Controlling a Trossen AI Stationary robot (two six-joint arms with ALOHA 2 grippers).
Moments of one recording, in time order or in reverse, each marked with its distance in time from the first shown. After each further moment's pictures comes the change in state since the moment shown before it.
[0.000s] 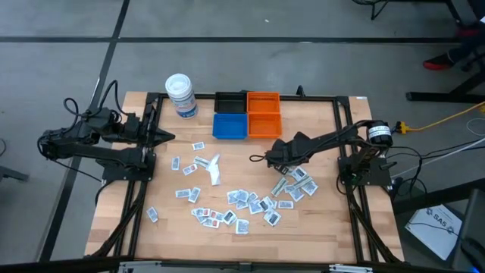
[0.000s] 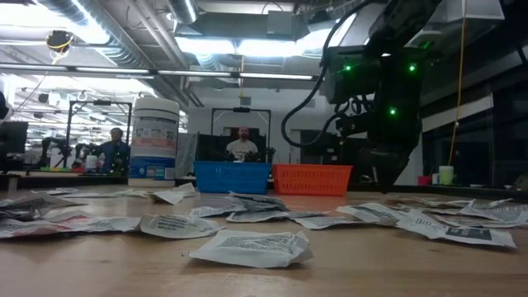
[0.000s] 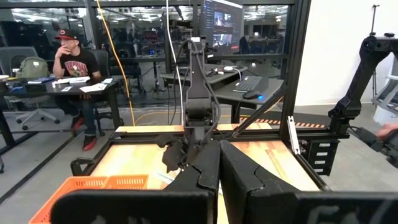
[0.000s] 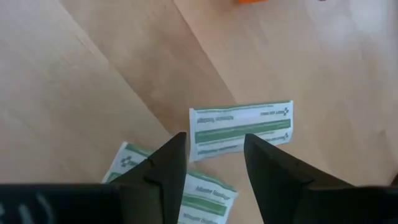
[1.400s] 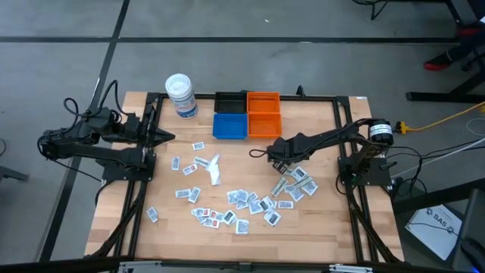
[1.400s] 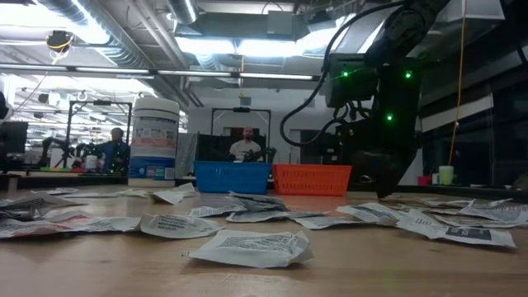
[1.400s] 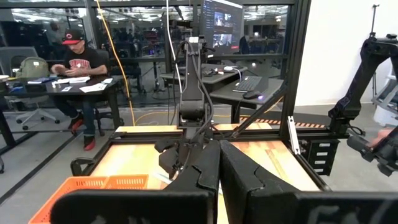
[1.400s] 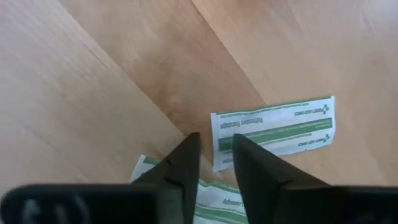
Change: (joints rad) left arm 0.000 0.000 0.000 0.000 0.000 -0.001; right arm -0.074 0.054 -0.063 0.125 -0.106 0.004
